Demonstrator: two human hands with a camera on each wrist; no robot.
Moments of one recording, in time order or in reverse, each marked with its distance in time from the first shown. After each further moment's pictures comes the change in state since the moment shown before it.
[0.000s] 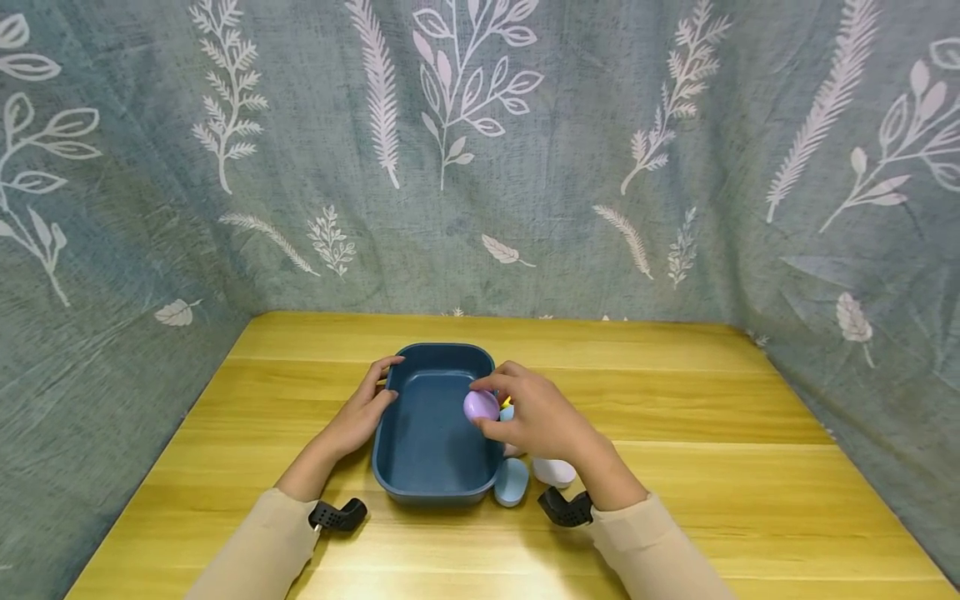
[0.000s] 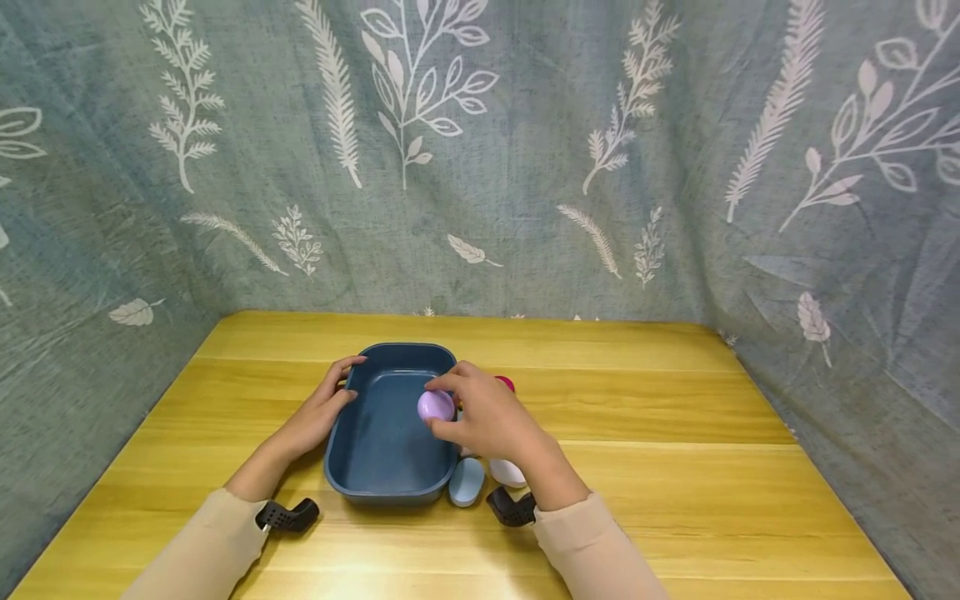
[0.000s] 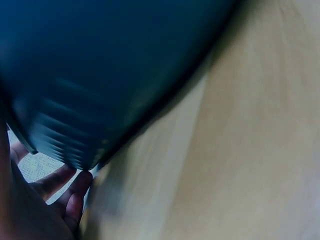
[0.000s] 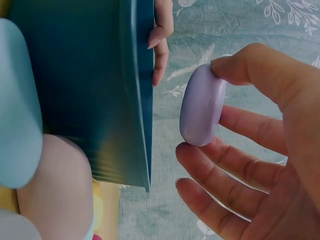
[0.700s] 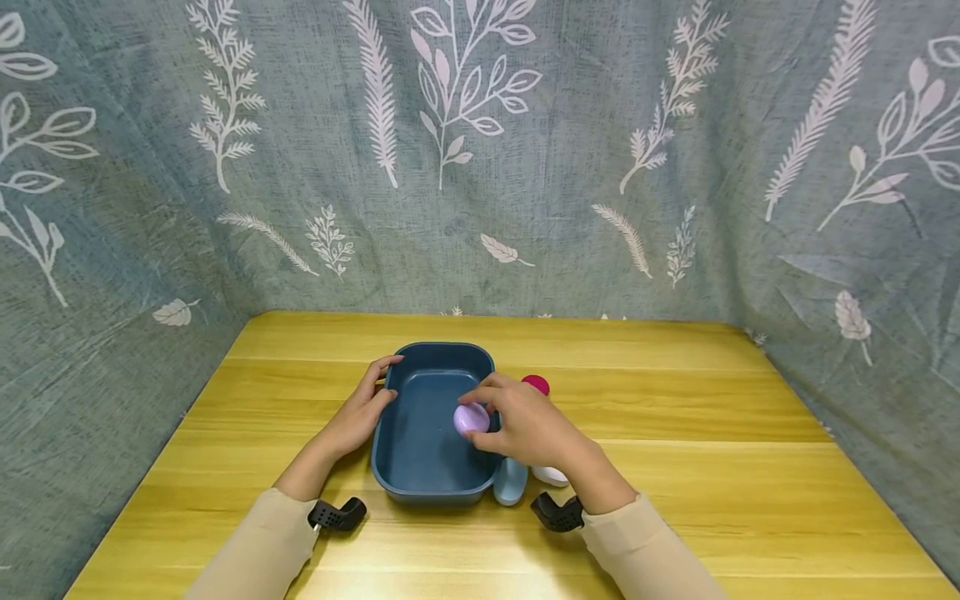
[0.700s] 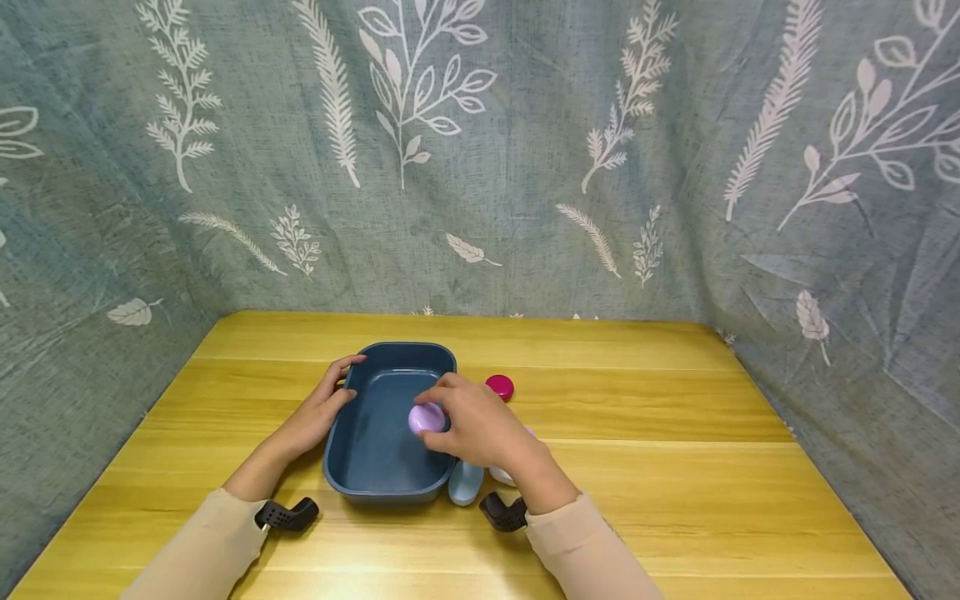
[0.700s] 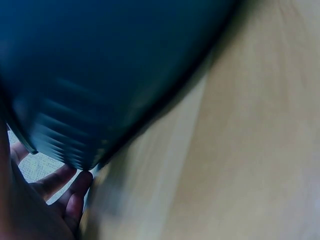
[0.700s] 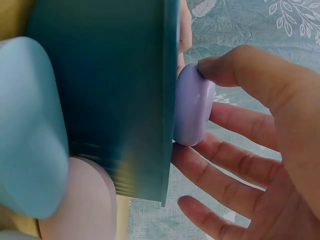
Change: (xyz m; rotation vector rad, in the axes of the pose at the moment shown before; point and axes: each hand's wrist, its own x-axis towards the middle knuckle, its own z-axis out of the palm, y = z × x) left_hand 0.000 -0.002 0.000 -0.002 0.001 0.009; right_hand 0.002 -0.006 0.013 -0.039 -0.112 0.012
